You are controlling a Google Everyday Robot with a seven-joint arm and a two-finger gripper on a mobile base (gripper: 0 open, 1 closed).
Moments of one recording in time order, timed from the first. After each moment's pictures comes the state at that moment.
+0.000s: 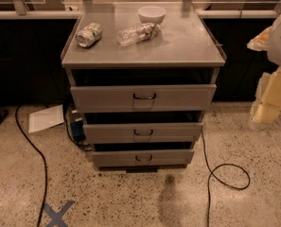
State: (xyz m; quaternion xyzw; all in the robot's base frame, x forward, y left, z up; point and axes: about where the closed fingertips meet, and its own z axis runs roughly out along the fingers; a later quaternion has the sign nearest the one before) arm 0.438 -0.217 0.976 -0.60 0.78 -0.03 0.16
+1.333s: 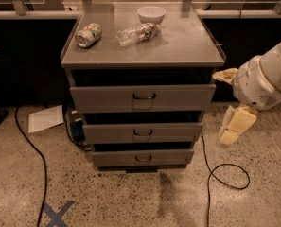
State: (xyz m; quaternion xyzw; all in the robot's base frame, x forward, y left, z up) arm 0.470 -0.192 0.875 -0.64 0.73 0.06 0.24
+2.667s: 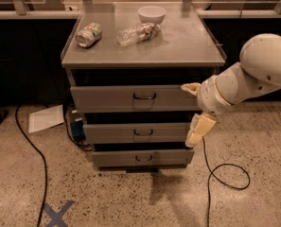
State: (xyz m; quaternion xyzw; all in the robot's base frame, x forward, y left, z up) arm 0.537 -0.139 0.782 -0.68 0.68 0.10 0.27
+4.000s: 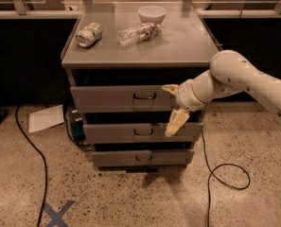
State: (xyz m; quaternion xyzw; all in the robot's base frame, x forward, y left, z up) arm 0.624 -0.098 0.708 -0.68 0.64 0.15 0.31
